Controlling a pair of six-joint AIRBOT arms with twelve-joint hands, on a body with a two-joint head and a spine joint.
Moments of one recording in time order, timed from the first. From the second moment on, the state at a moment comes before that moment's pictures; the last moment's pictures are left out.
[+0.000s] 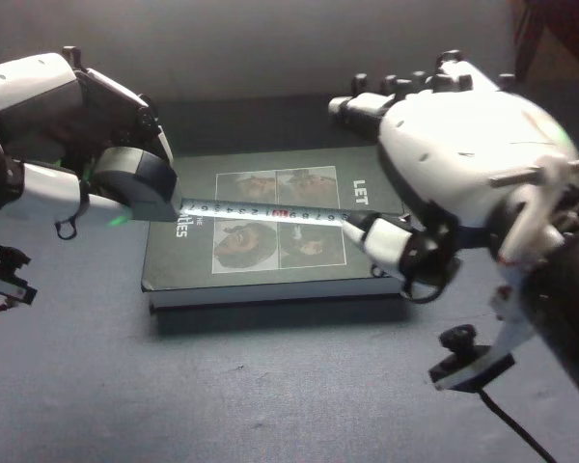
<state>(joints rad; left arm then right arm) 0.56 -0.73 1.00 -0.11 -0.30 0.50 -0.29 -1.20 0.59 -1.88 -1.19 1.04</state>
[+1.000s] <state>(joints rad) 0.53 -0.77 1.05 -0.12 -0.26 0.45 -0.24 -1.32 0.72 -1.70 -1.18 0.97</state>
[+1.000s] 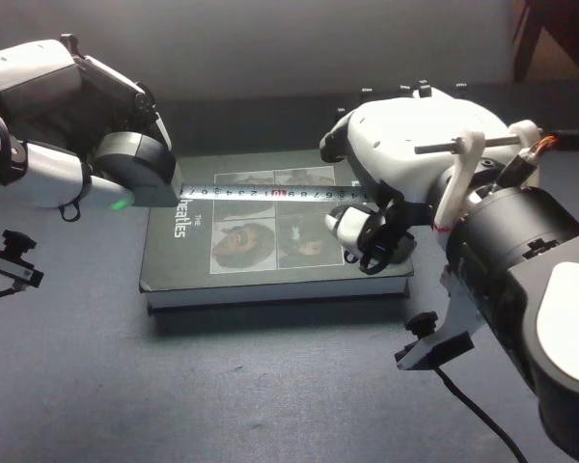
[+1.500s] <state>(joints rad) 0.53 -0.77 1.05 -0.13 -0.26 0.45 -0.24 -1.34 0.76 -1.70 -1.18 0.97</state>
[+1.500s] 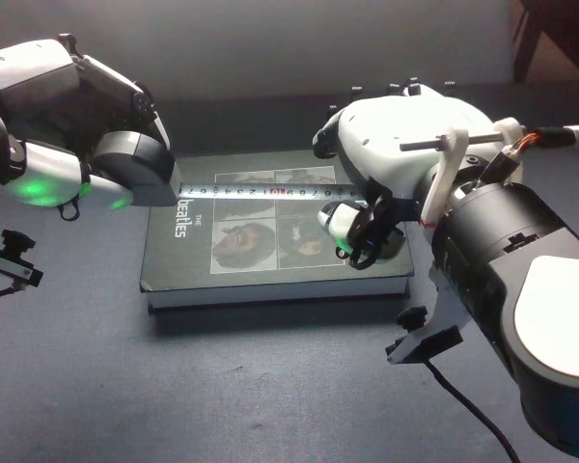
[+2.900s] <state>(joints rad) 0.54 -0.77 1.05 -0.13 -0.26 0.45 -0.25 -1.34 0.76 -1.71 -1.16 0.95</state>
